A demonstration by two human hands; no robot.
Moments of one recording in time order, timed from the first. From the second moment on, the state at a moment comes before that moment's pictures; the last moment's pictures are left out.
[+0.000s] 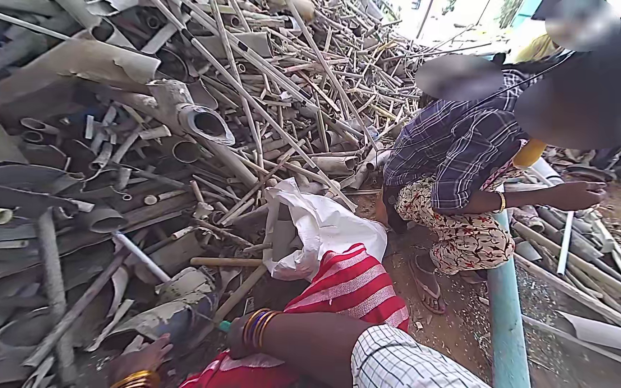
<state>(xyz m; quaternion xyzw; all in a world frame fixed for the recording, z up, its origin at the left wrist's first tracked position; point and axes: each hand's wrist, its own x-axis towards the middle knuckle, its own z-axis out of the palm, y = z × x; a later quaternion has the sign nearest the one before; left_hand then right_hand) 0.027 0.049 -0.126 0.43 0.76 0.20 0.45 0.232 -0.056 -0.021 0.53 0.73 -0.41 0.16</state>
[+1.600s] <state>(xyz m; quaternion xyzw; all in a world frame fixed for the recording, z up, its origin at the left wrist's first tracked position) 0.013 0.059 -0.111 0.41 0.86 0.12 0.27 0.222 -0.026 -0.045 0.53 0.72 -0.43 0.13</state>
